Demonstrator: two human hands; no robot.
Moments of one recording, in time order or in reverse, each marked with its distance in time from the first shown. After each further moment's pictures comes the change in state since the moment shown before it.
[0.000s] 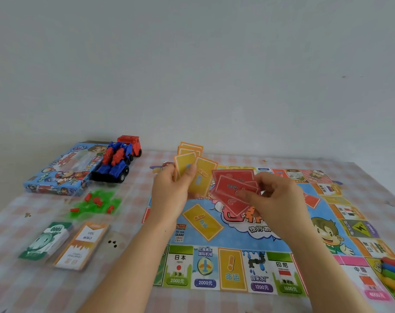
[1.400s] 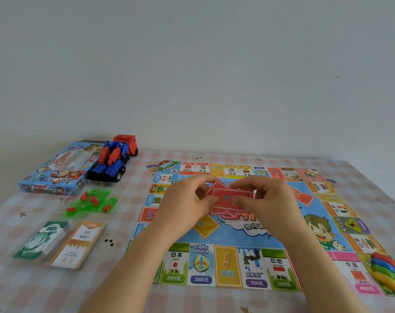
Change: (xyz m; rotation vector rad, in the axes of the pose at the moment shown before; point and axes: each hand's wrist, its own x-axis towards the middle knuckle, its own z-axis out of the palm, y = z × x) left_hand -0.014 -0.004 0.004 0.672 -0.336 0.371; right_hand -0.003 0.001 -0.001 0.059 -0.085 -0.003
